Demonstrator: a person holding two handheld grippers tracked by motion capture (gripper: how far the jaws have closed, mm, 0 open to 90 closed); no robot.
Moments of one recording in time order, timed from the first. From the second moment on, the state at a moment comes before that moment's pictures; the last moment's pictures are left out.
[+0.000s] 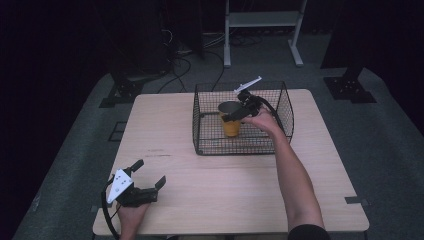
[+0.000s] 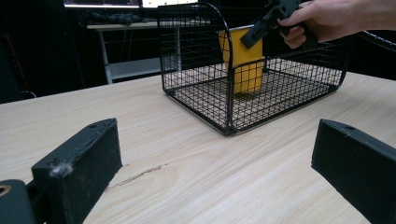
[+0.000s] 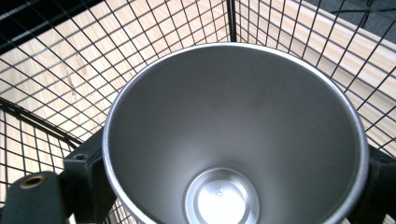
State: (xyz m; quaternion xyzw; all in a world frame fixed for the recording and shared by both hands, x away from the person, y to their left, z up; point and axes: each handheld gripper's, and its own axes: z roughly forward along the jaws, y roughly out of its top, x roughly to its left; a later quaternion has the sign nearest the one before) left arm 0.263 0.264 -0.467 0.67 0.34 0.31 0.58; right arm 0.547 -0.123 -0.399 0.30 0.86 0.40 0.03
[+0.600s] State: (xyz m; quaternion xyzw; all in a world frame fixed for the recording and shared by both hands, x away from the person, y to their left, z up) left arm 0.263 0.263 -0.467 0.67 0.34 0.31 0.58; right arm 0.543 -0.121 -0.399 0.29 0.88 0.39 0.02
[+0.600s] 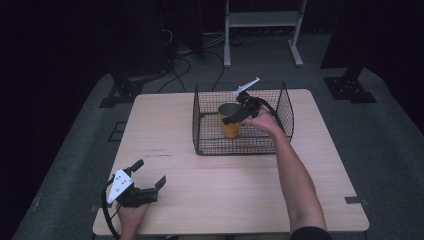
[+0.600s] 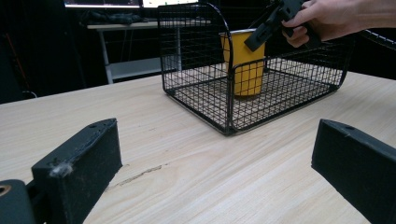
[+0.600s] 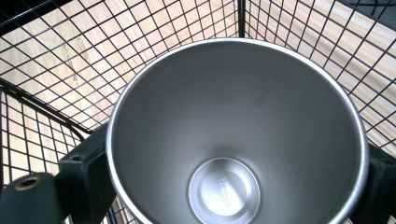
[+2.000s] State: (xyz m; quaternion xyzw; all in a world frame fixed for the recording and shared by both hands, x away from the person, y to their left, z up) left arm 0.262 0.262 -0.467 0.67 0.34 0.31 0.58; right arm 0.530 -0.127 -0.392 0.28 0.87 0.40 0.04
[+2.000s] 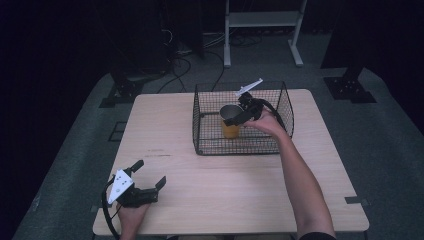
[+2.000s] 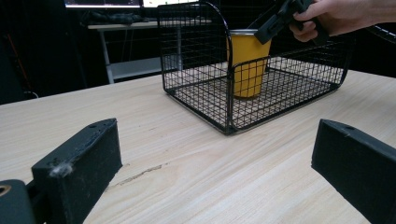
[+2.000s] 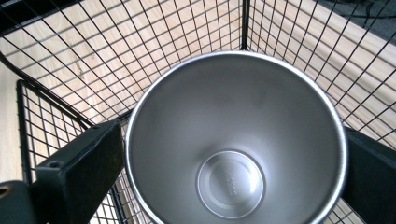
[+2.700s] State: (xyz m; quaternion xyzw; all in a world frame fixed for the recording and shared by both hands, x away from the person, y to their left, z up) left arm 0.263 0.262 -0.467 0.67 0.35 0.31 0.58; right arm 0.521 -0.147 -0.360 0.29 0.84 0.45 0.06
